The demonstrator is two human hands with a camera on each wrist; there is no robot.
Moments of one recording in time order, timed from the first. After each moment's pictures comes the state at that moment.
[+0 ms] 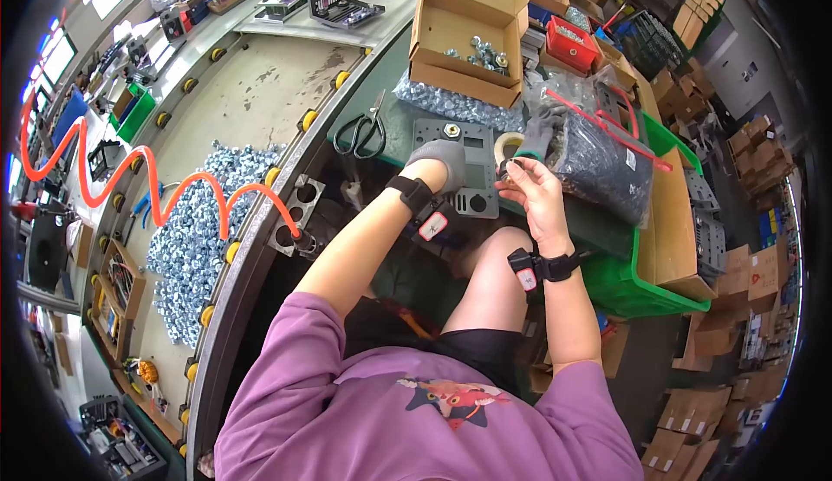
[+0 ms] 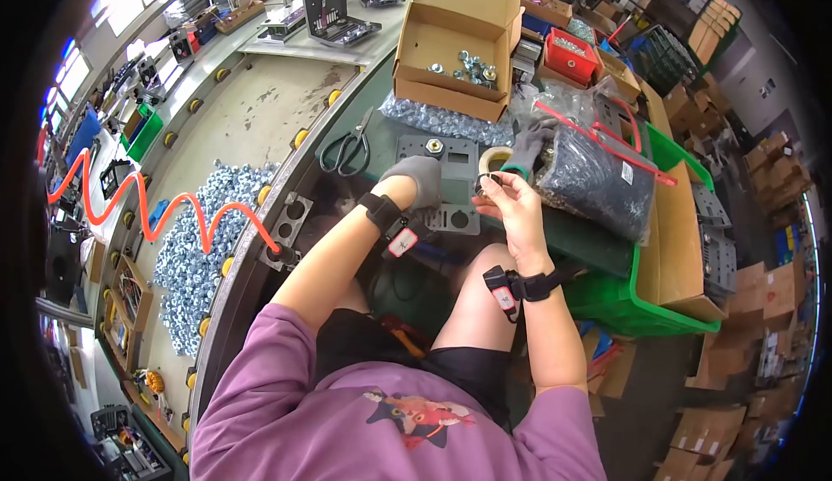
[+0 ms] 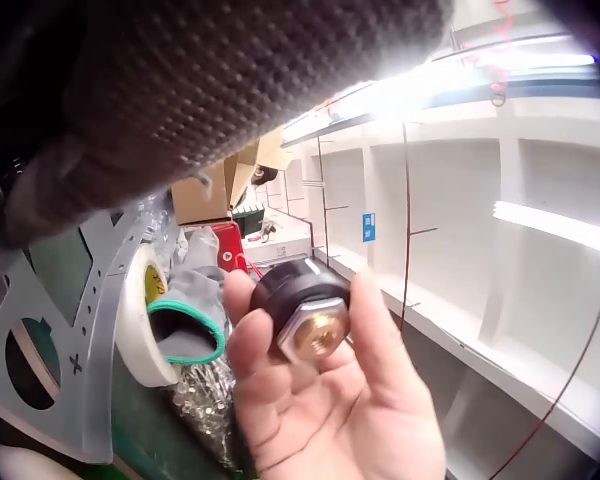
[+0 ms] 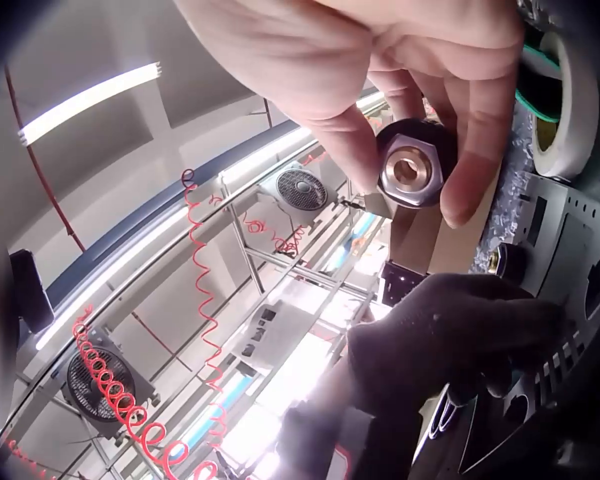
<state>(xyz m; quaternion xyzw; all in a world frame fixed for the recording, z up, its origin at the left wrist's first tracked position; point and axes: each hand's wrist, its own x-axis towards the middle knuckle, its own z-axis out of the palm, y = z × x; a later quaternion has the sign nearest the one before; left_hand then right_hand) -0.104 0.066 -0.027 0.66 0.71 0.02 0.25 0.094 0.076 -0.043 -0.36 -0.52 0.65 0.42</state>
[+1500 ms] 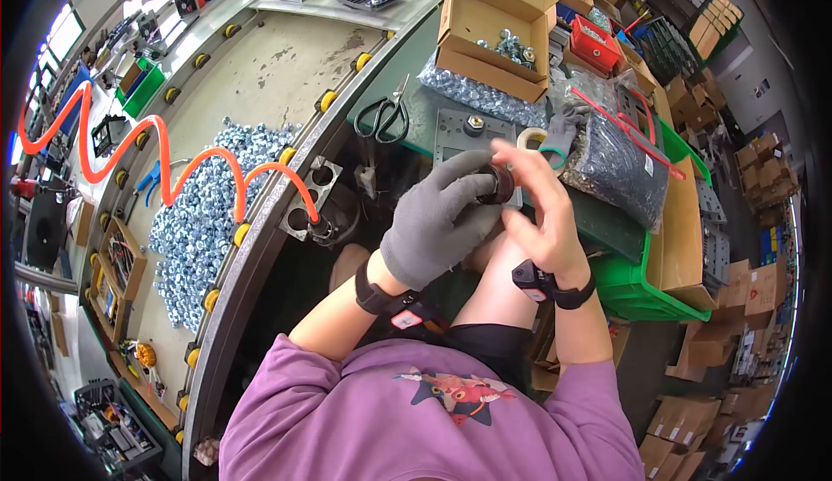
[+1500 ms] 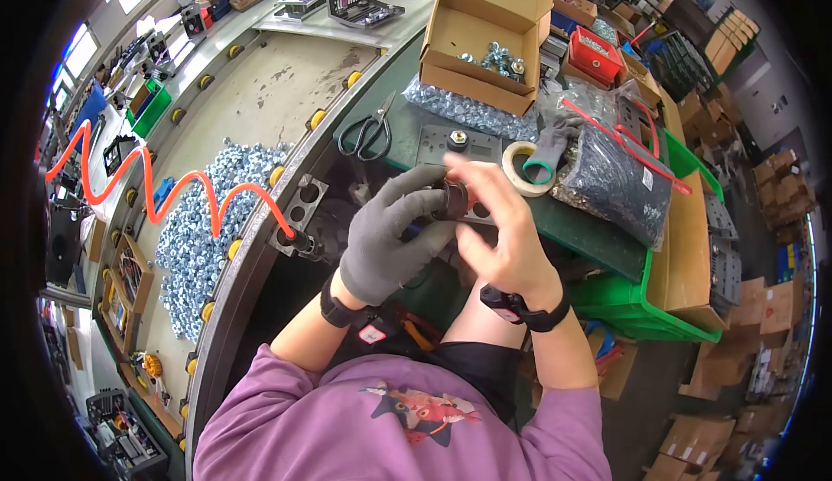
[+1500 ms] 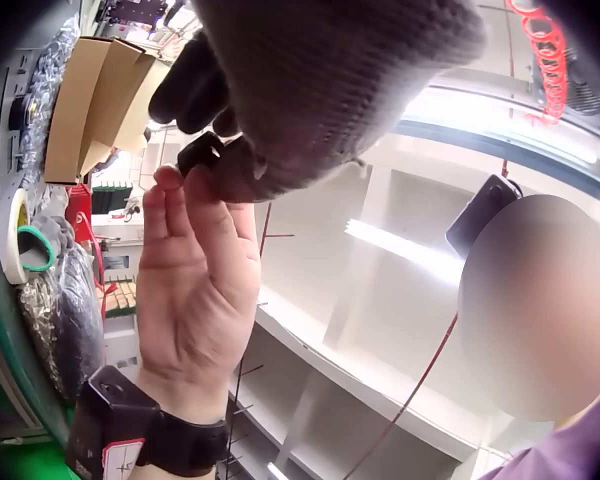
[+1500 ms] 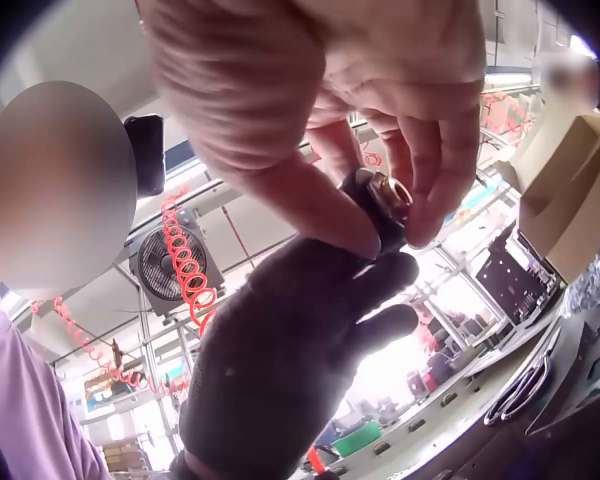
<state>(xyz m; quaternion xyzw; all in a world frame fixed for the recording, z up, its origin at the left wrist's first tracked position) -0.098 -0.074 0.001 0.64 0.47 0.60 0.09 0.055 0.000 0.035 -0.17 -0.79 0.45 0.39</state>
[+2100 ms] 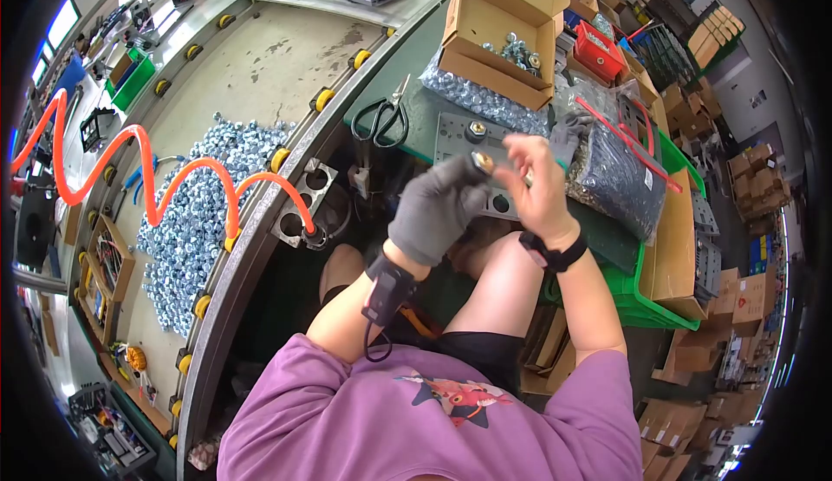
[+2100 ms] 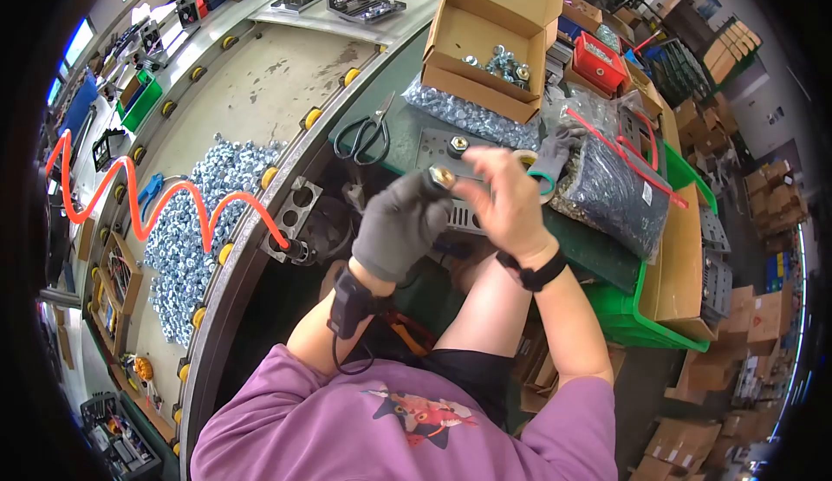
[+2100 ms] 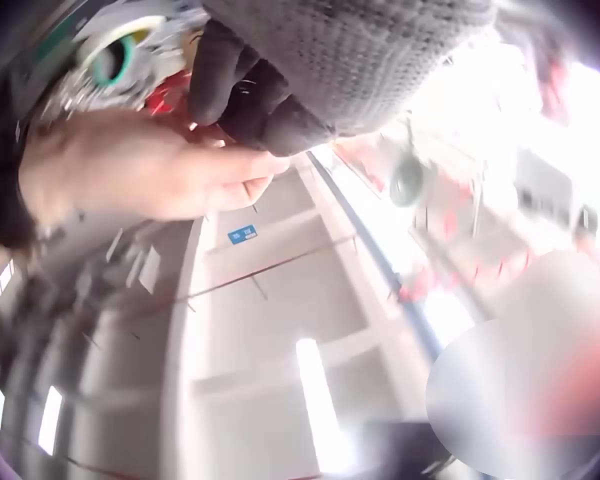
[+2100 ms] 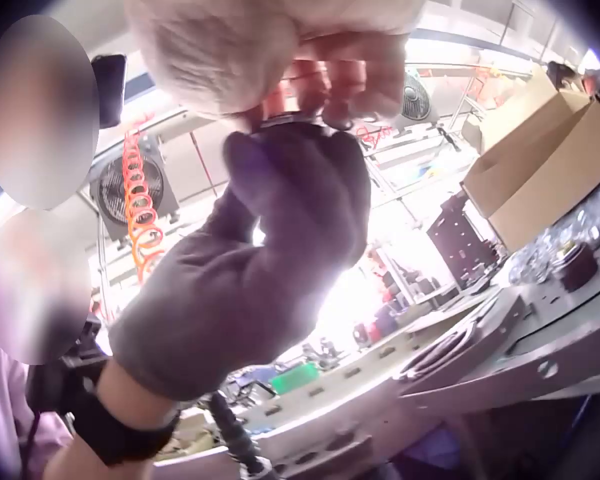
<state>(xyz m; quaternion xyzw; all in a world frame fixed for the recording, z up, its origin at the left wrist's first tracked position) -0.100 -0.035 -0.050 0.46 0.40 0.69 0.39 0.037 0.071 -0.003 -0.13 -0.89 0.16 0.42</state>
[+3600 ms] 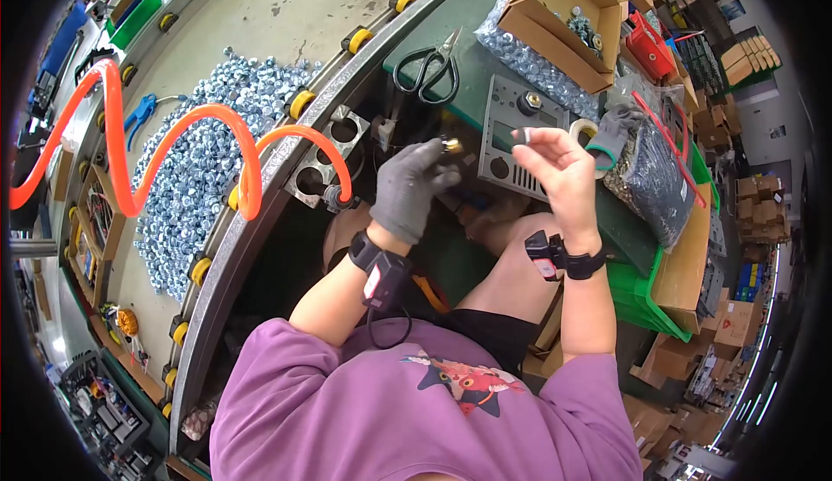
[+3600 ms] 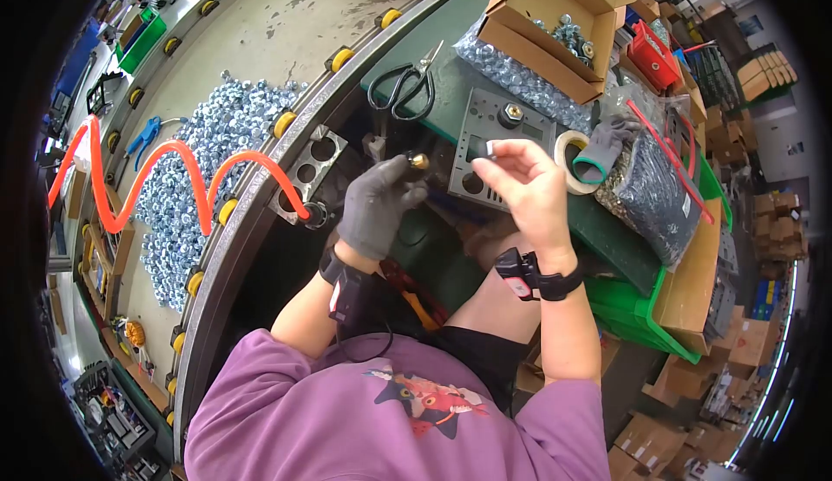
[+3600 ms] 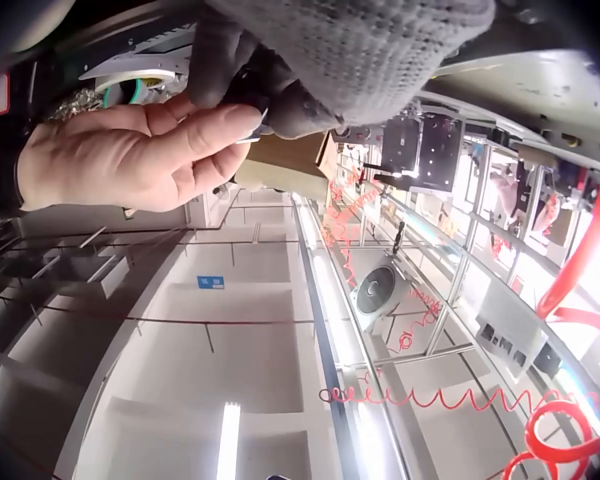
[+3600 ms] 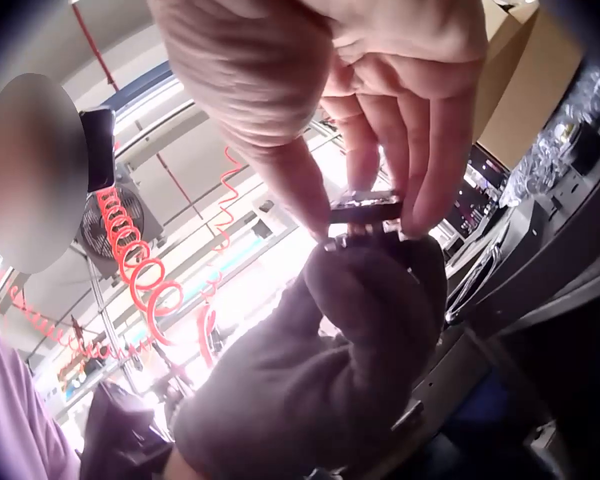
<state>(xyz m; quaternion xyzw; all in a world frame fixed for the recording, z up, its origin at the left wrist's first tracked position) -0.148 -0.065 -0.112 0.01 0.32 0.78 0.54 0.005 0.047 -0.029 -0.32 -0.67 0.59 0.32</state>
